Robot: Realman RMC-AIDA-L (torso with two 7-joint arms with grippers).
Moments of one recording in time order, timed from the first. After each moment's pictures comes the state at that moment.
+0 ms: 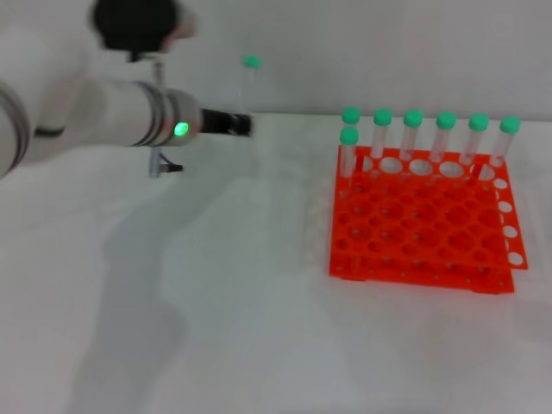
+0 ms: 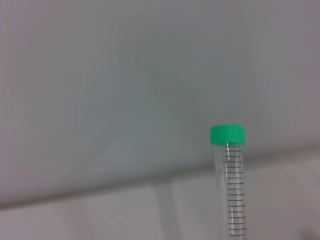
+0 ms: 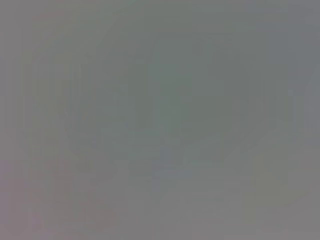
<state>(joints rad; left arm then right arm) -1.23 -2.08 2.84 -0.23 0.07 0.52 -2.01 0.47 2.02 -0.34 0.01 2.29 1.22 -2.83</state>
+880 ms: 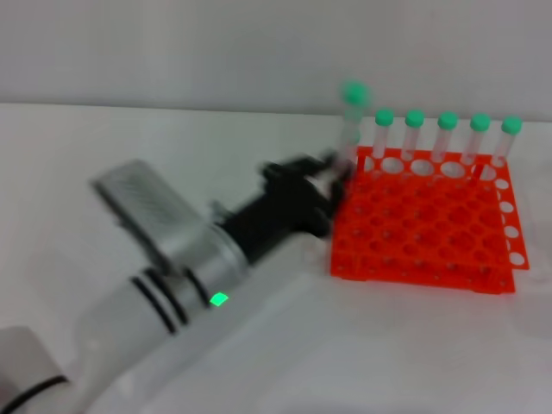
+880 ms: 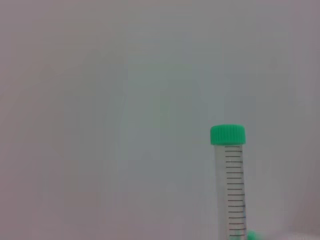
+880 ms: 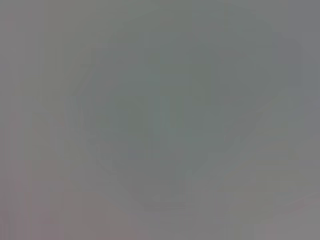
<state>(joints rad) -0.69 -2.10 2.84 0.28 -0.89 1.13 -0.26 0.43 2.00 -0.50 -0.15 2.15 1.22 -2.52</state>
